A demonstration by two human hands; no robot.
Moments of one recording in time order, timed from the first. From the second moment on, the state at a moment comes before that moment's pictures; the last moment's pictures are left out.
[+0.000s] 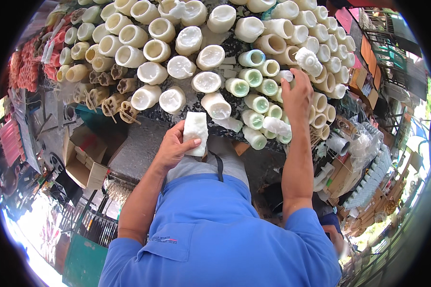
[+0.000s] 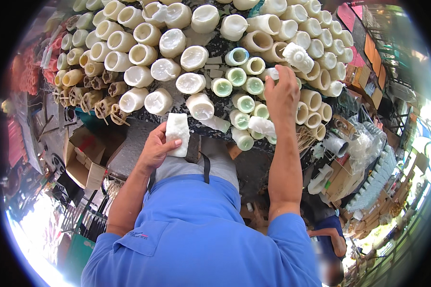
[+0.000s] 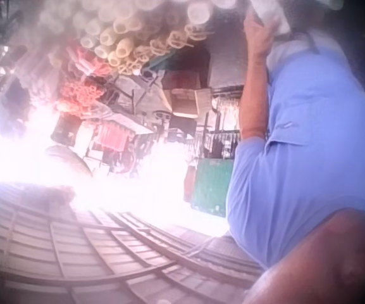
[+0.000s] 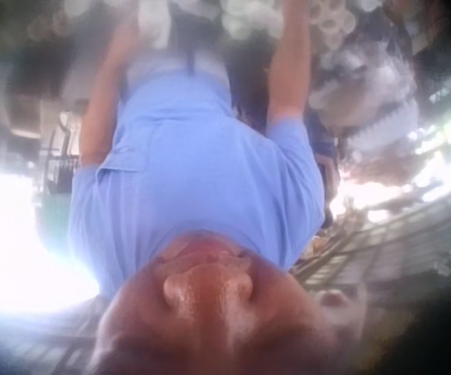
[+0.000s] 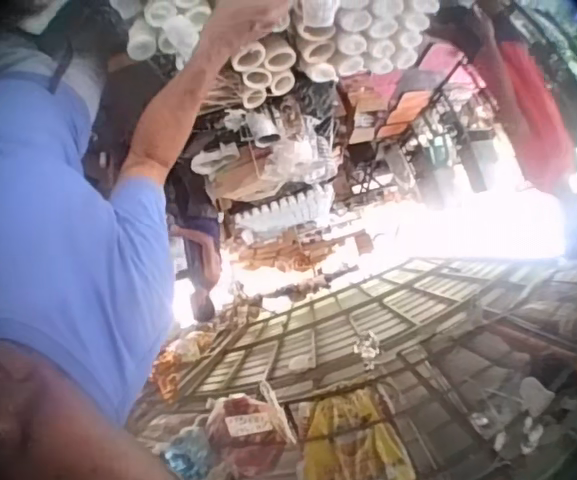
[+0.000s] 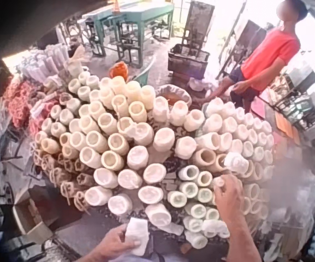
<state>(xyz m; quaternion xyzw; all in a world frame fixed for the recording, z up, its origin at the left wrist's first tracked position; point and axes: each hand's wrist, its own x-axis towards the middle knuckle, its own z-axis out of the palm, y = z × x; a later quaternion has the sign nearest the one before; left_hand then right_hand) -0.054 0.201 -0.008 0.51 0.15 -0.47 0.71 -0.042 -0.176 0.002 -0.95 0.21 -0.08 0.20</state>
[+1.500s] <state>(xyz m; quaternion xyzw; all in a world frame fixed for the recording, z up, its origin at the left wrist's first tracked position) 0.053 -0.012 0.014 0.38 0.17 -0.29 0.86 -0.085 -0.135 0.060 -0.50 0.37 -0.40 0.67</state>
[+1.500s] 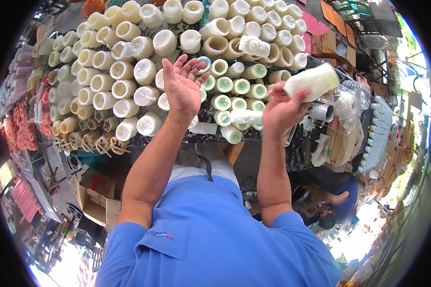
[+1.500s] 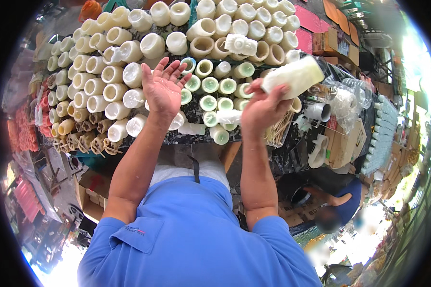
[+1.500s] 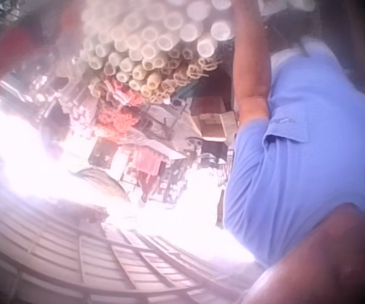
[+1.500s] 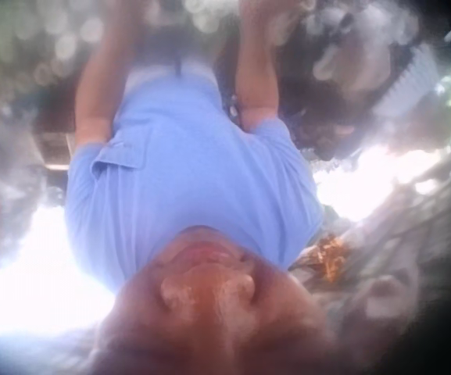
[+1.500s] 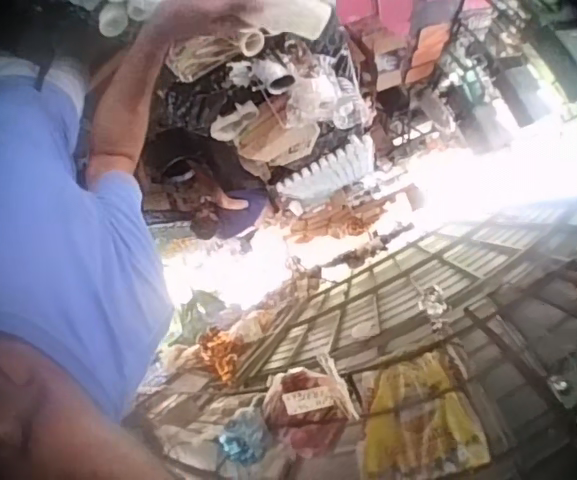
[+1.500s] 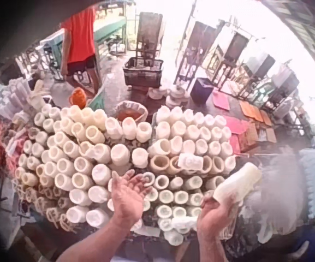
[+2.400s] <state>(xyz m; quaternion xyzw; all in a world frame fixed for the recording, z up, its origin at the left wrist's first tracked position) 0.043 -0.024 0.002 0.28 0.17 -0.41 0.85 -0.144 -0.221 0.101 -0.36 0.16 -0.28 0.88</state>
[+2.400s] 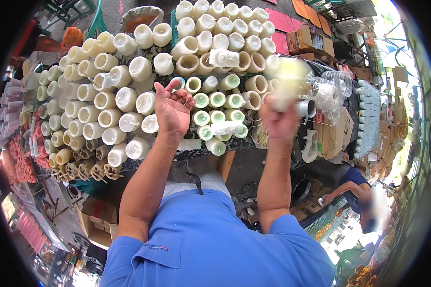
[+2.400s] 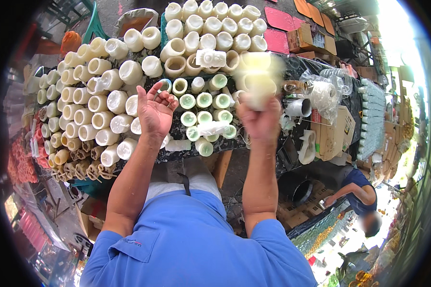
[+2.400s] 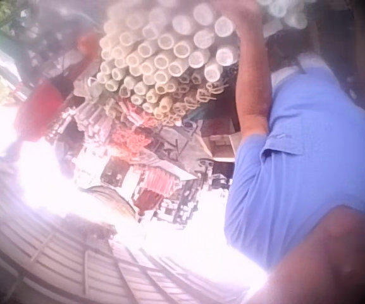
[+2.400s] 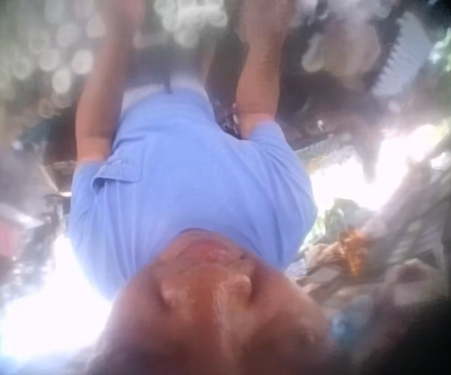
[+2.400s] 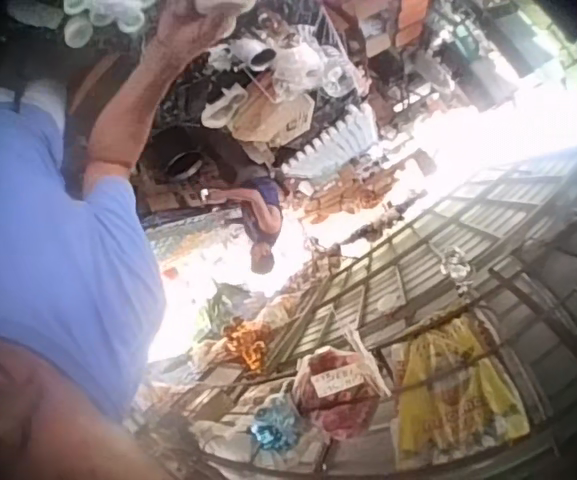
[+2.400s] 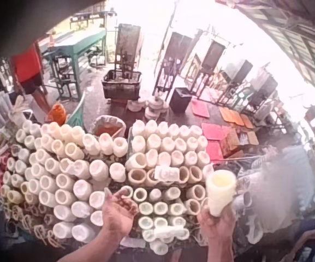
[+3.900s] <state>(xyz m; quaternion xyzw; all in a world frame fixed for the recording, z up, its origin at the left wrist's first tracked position) 0.080 0.005 0.081 0.76 -0.31 -0.15 0.55 -0.039 -0.234 0.025 -0.94 0.29 0.06 0.17</state>
